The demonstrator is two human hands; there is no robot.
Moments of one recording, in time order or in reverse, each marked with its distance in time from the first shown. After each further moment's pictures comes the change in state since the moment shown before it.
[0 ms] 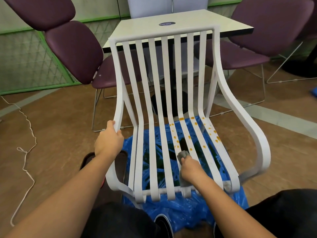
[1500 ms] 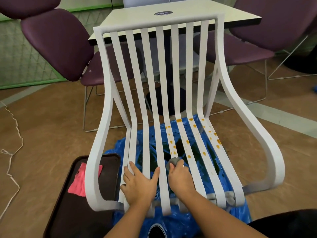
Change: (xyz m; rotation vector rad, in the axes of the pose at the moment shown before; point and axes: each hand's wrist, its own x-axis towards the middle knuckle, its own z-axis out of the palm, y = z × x) left_hand -0.082 0.000 0.178 0.173 -0.175 -0.166; right_hand 0.075 0.024 0.068 -0.090 0.256 -0.023
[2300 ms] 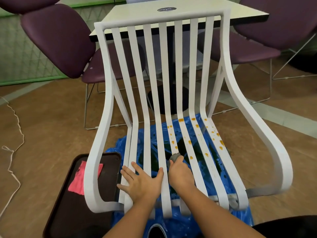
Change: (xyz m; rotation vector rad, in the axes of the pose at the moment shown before) left_hand 0.003 0.016 0.003 0.117 -0.105 -0.055; right_hand 0.024 -0.004 0.007 -0.109 0.005 -0.024
